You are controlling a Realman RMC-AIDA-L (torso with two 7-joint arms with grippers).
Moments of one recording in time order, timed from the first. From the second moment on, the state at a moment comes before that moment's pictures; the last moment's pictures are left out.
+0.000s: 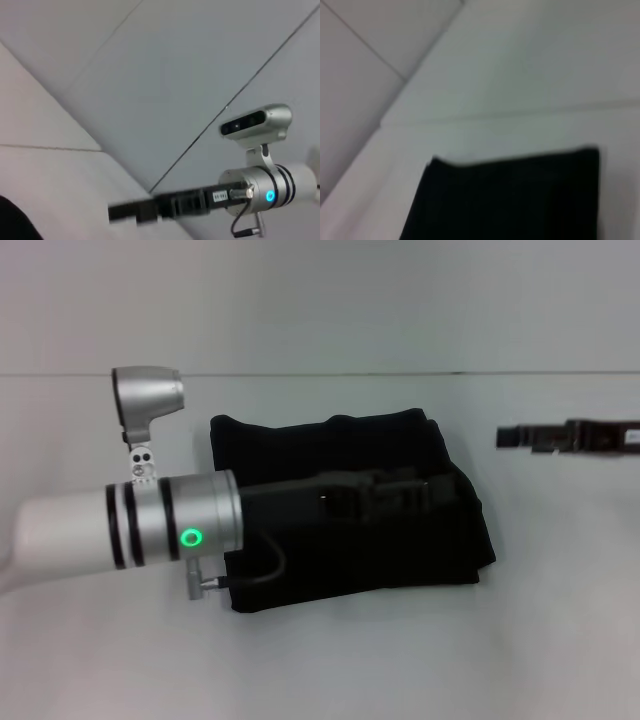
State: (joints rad) left arm -0.73 -2.16 0.83 0.40 1.73 1.42 -1.71; right arm 0.71 1.90 -0.73 -0.55 -2.09 -1.30 2.15
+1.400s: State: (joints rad) left arm -0.67 -2.13 0.82 0.52 1.93 1.36 -1.53; right arm 0.86 2.04 -0.76 -0.35 -2.16 -1.00 2.14
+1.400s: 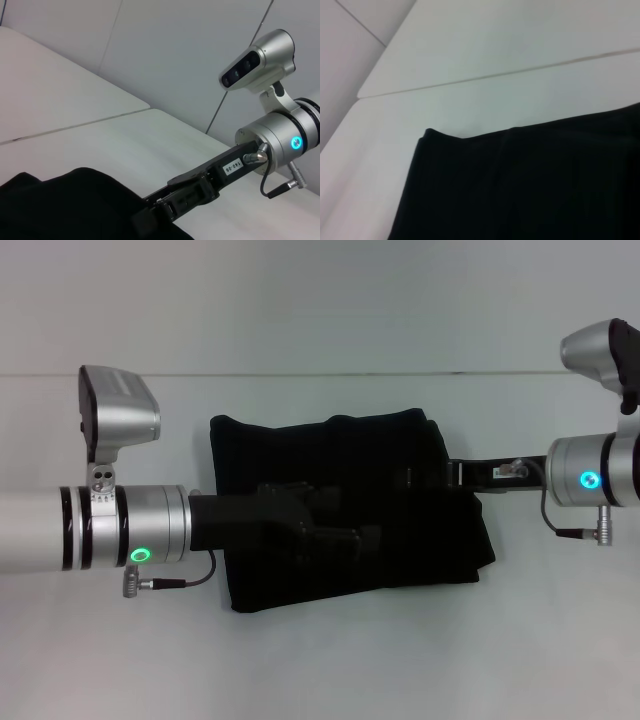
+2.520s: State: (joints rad) left arm -0.66 -2.14 0.82 0.51 1.93 1.35 -1.54; right arm 0.86 2.07 -0.75 -0.35 -2.11 -0.93 2.03
